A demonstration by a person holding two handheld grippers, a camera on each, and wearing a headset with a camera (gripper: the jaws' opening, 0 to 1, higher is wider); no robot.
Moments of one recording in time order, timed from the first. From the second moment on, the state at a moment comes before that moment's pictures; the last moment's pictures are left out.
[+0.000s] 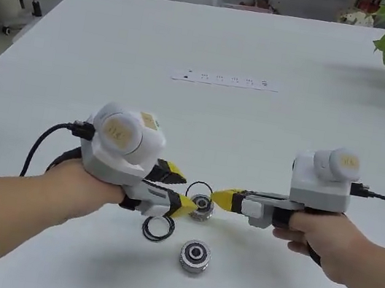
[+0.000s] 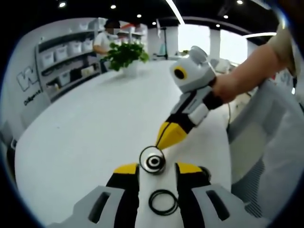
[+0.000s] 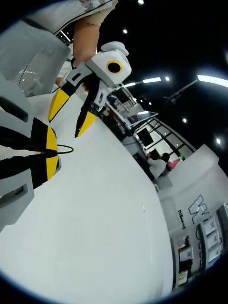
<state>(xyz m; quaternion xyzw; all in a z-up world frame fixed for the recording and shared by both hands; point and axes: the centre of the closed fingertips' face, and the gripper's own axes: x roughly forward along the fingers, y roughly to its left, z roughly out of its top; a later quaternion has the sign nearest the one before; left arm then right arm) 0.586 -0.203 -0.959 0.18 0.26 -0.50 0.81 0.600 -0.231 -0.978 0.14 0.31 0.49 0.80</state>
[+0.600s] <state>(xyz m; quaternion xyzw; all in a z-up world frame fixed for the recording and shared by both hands) 0.570 -0.157 -0.932 0.16 0.24 -0.48 0.83 0.589 -0.208 -0.963 0.14 0.31 0.51 0.79</state>
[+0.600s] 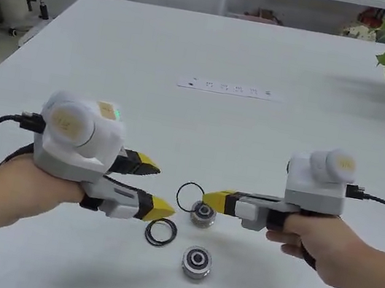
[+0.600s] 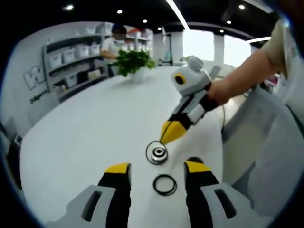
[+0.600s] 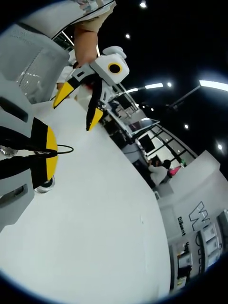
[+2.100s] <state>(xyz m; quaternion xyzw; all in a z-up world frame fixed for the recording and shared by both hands) 0.548 -0.108 -0.929 0.15 0.24 -0.44 0.85 0.563 -0.171 -1.008 0.09 0.39 0.53 0.75</state>
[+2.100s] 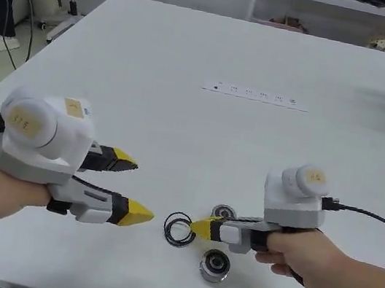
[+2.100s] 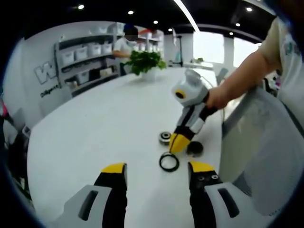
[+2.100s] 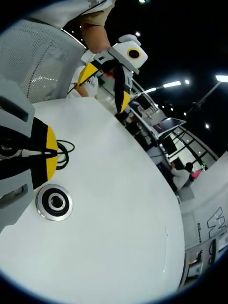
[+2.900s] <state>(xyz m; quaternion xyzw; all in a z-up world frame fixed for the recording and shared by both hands) 0.548 -0.111 -0.930 0.15 0.25 -0.44 0.85 0.561 -0.176 -1.007 0.05 0.38 0.54 0.75</state>
